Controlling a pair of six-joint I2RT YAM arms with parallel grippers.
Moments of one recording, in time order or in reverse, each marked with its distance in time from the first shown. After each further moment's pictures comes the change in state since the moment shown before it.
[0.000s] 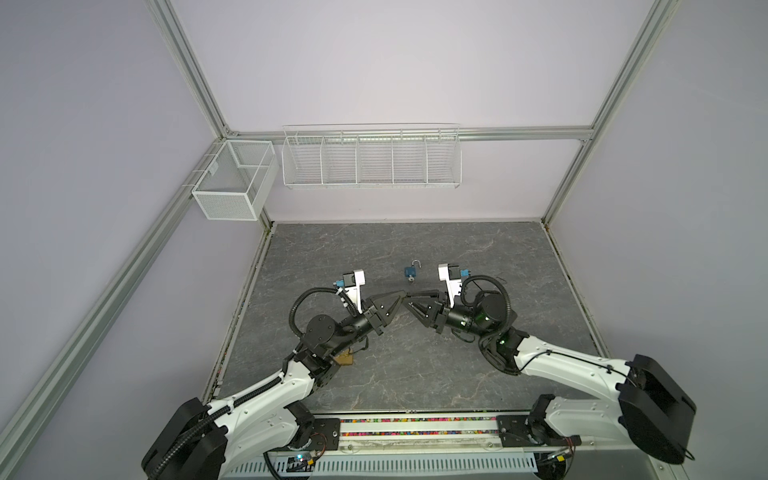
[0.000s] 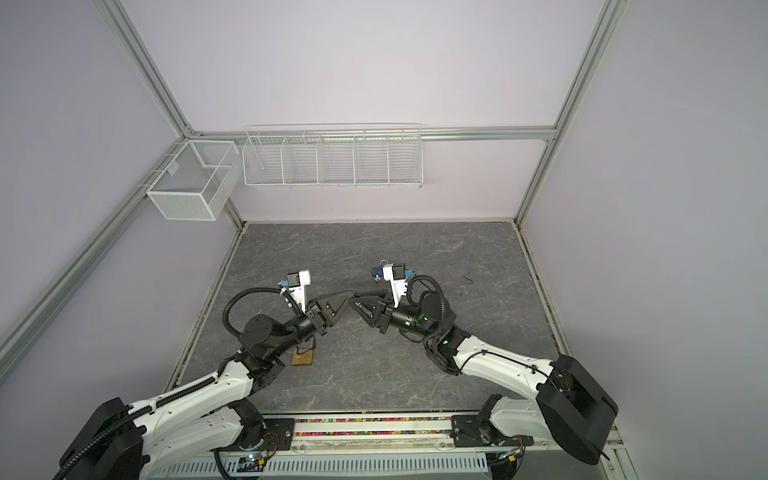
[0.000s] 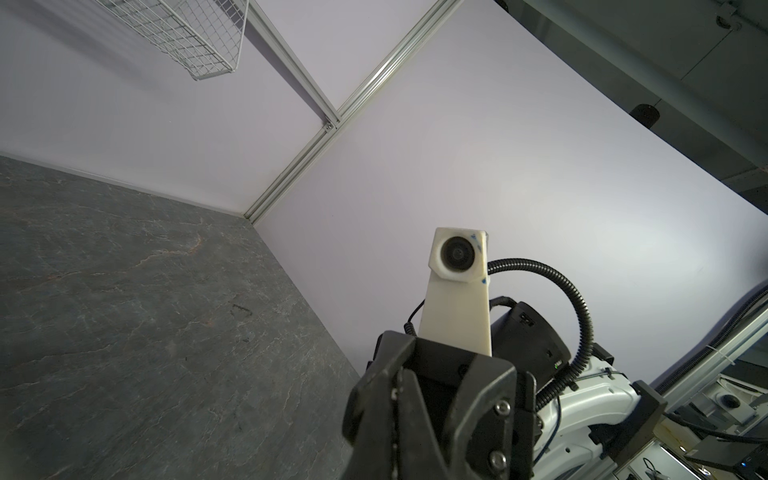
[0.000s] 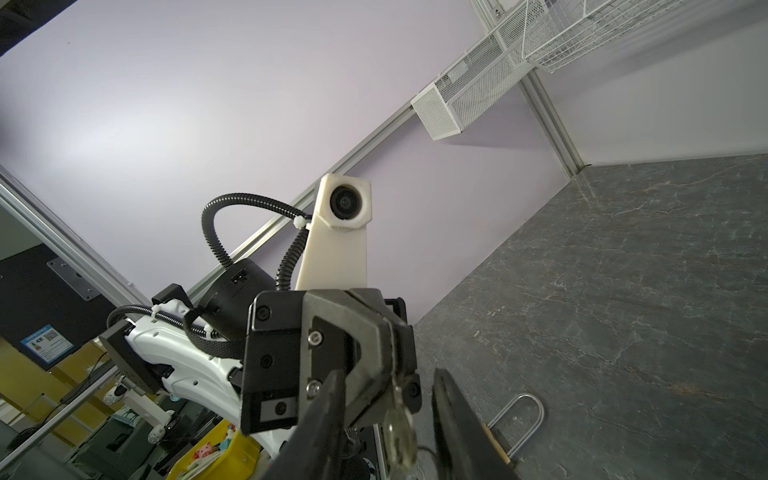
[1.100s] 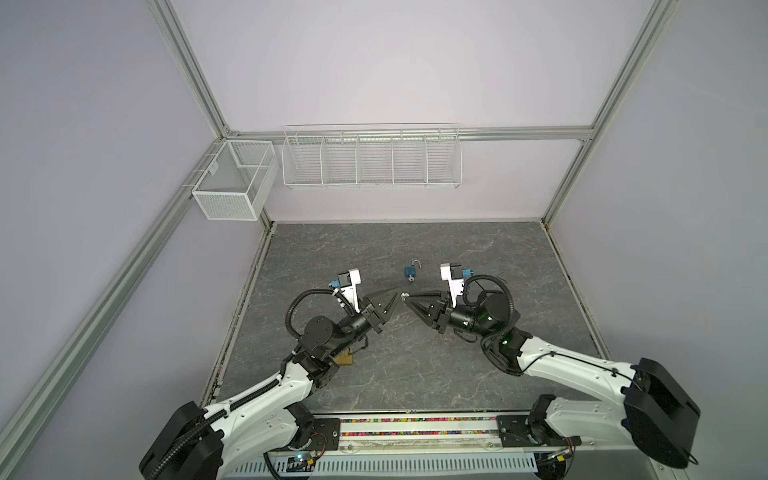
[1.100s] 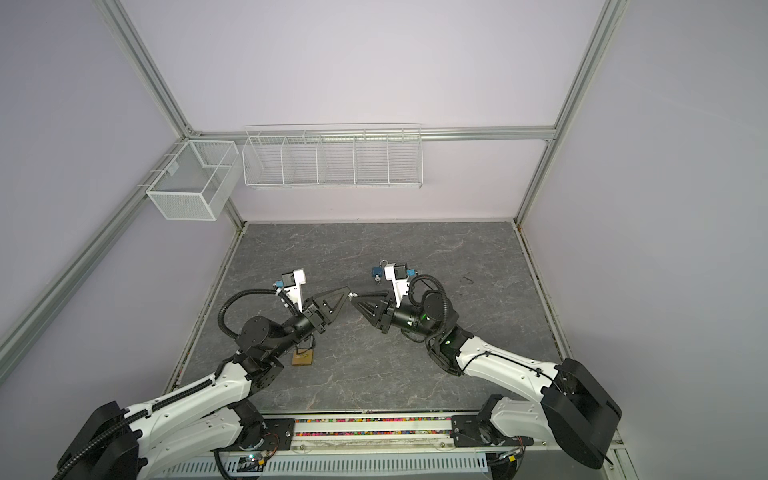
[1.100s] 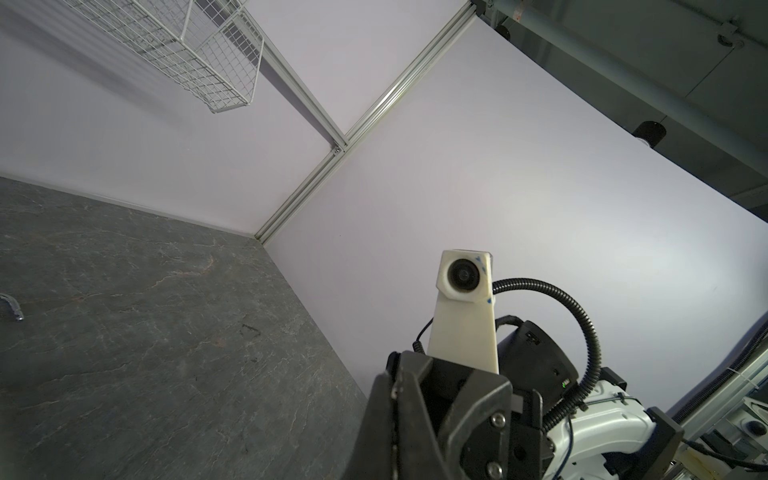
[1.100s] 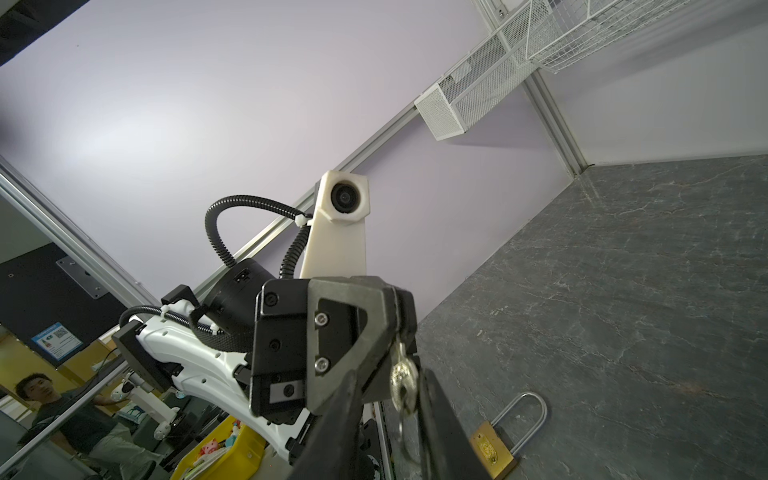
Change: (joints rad) left arm -0.005 -0.019 0.000 0.001 -0.060 0.016; right arm -0.005 -0.023 0.000 -0.024 -0.021 0.004
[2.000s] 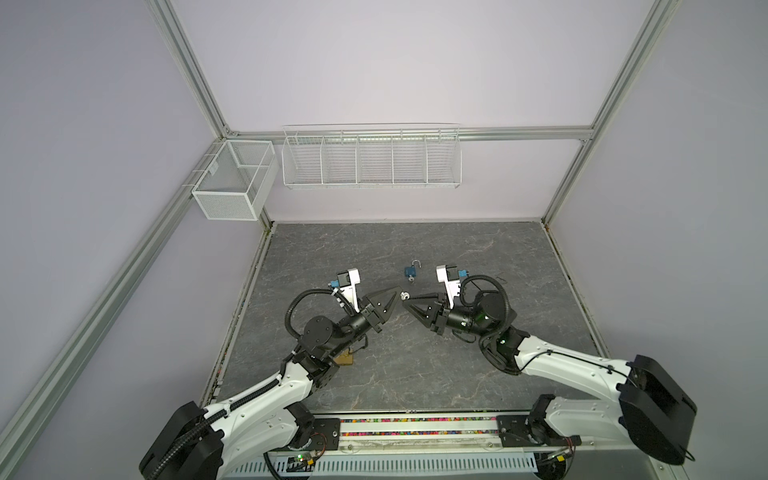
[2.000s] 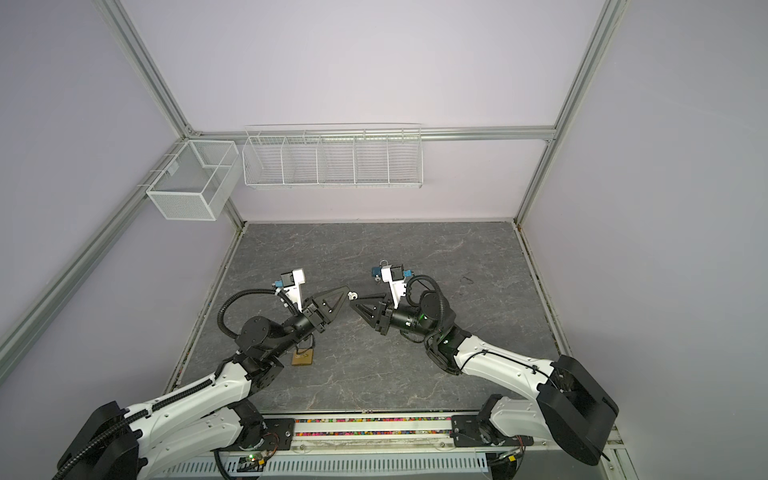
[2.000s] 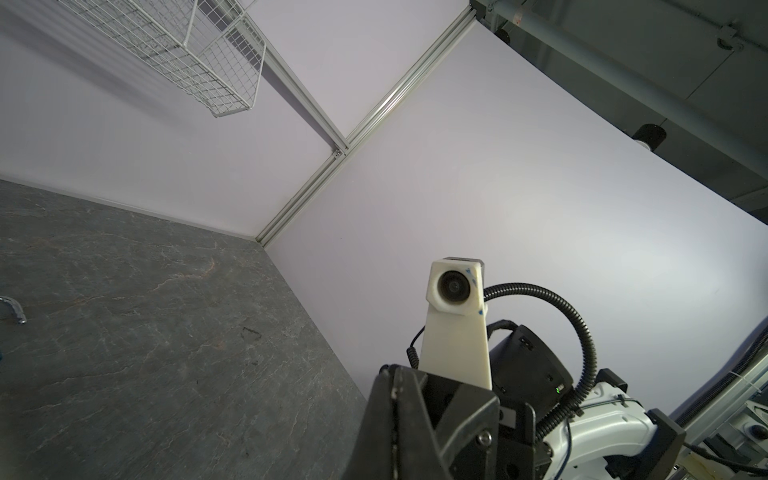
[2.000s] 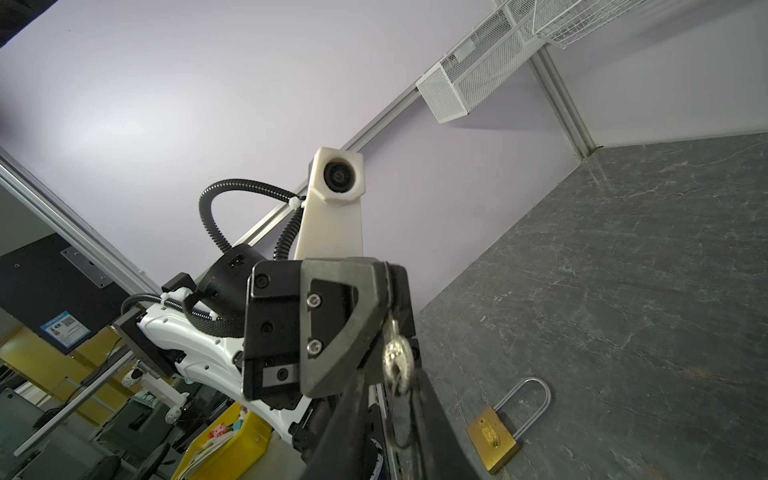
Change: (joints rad) left arm 0.000 0.000 0.000 0.003 -0.005 -0.001; right arm 0.000 0.021 0.002 -0.007 -0.026 0.002
